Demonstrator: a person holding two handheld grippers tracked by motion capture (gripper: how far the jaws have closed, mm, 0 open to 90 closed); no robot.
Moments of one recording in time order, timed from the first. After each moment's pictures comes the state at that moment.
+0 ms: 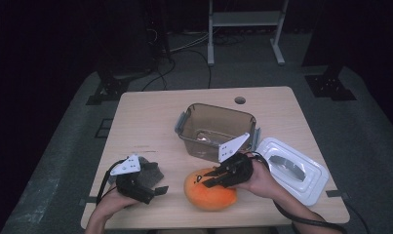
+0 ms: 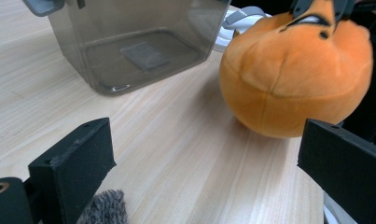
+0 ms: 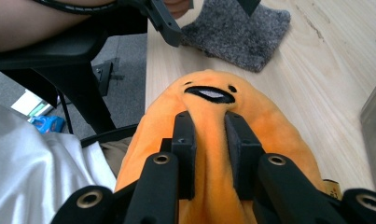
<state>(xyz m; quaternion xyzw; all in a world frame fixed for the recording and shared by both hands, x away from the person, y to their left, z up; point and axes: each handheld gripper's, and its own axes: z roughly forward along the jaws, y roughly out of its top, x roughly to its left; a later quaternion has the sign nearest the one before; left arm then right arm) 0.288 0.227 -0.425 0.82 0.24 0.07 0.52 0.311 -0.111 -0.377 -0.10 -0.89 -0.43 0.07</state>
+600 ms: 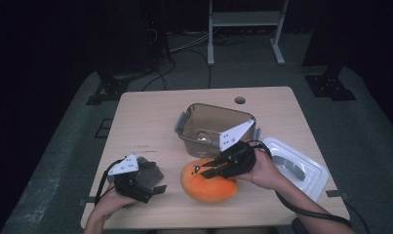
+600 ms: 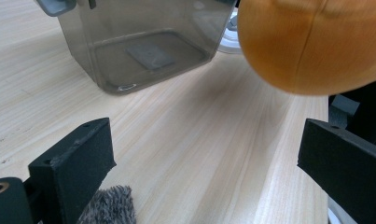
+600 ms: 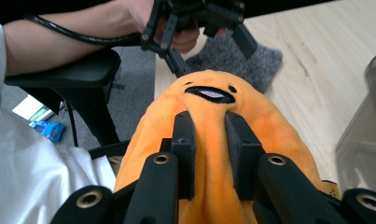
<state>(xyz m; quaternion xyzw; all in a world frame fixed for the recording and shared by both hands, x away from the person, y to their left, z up) 0.288 0.232 -0.425 0.82 0.24 0.07 0.52 0.312 -0.110 -0.329 -0.08 -0.89 -0.45 0.06</state>
